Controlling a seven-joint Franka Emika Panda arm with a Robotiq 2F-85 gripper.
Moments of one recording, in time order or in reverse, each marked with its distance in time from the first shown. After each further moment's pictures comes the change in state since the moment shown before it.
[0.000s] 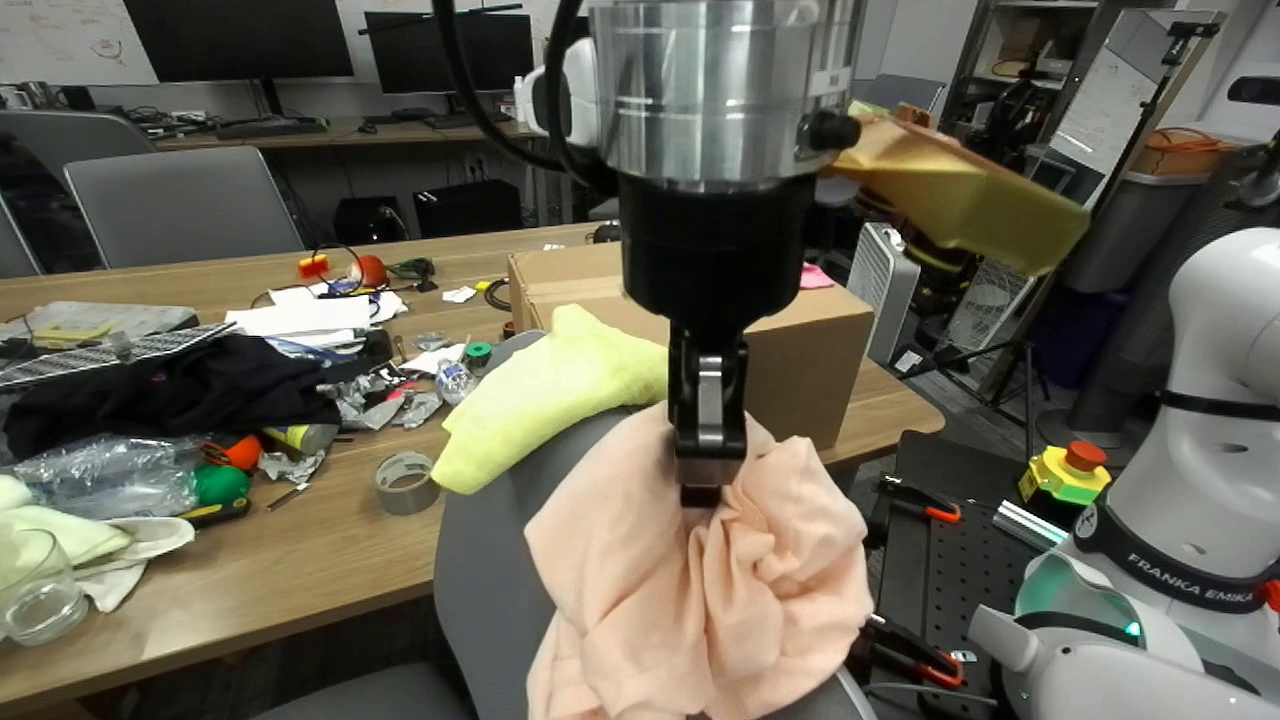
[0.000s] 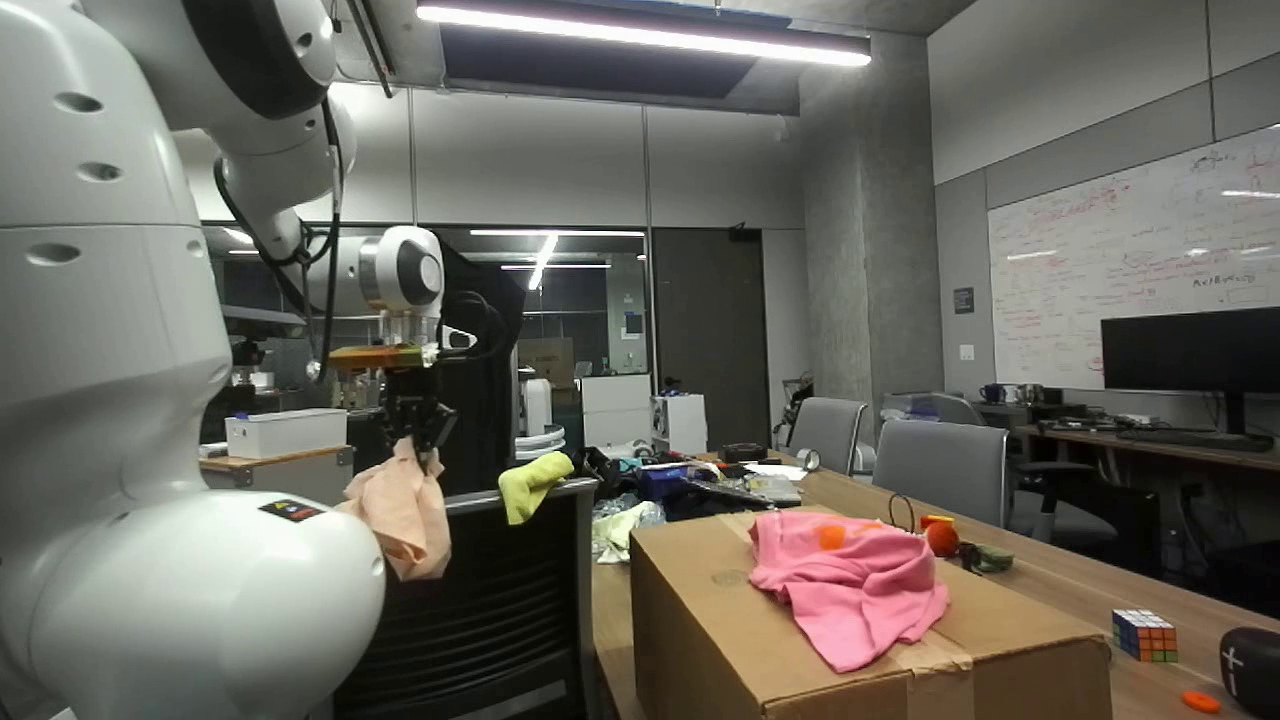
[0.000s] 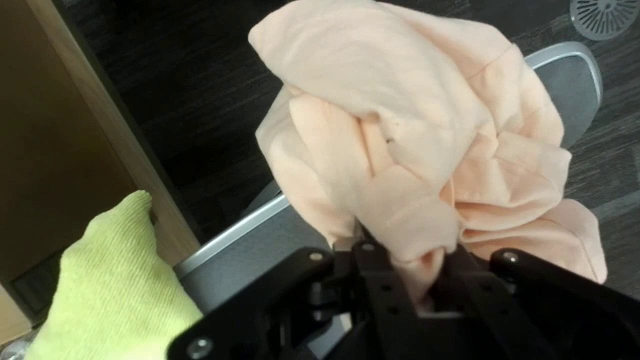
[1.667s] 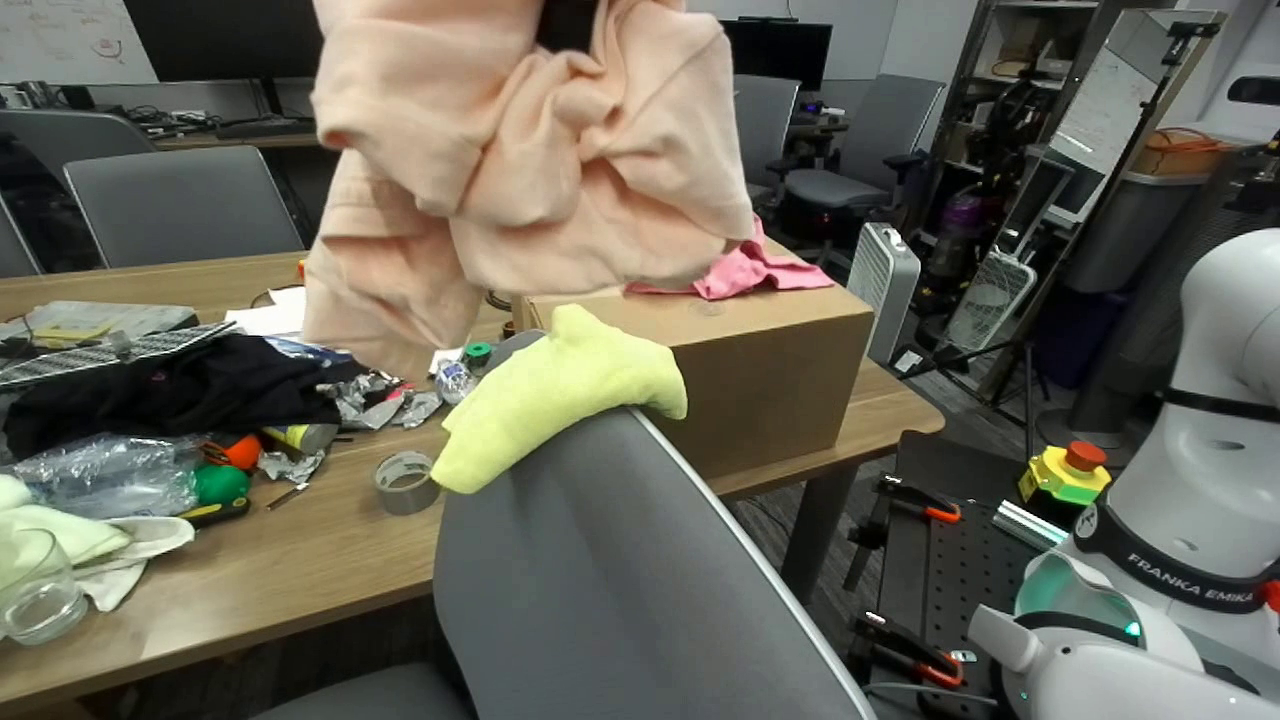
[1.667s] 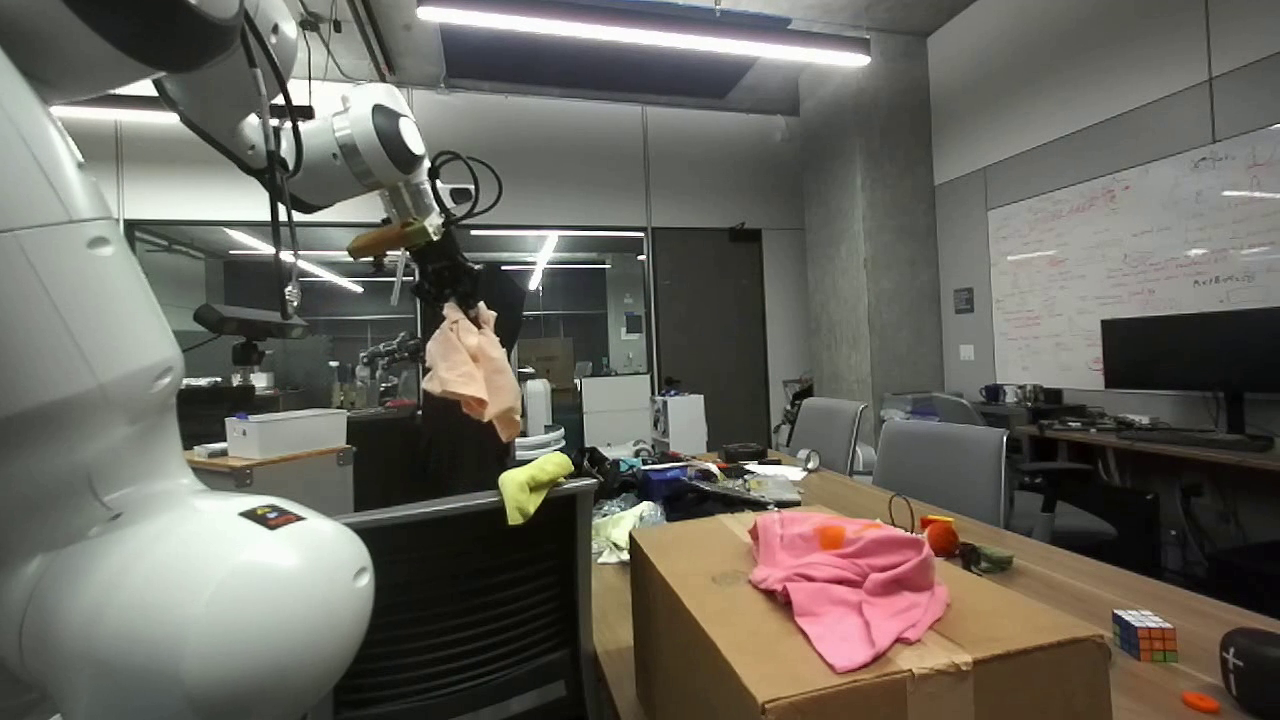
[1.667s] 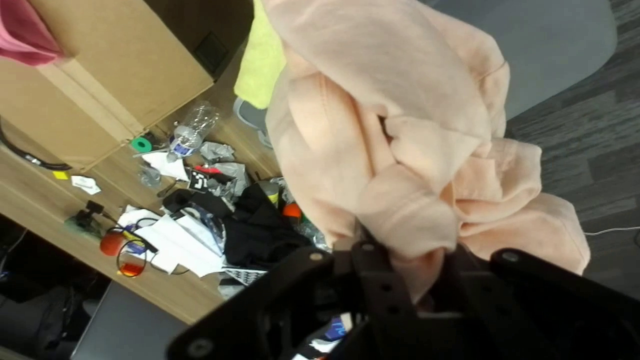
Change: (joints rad) arm -0.106 -0.171 0.018 0.232 -0.208 0.031 0.137
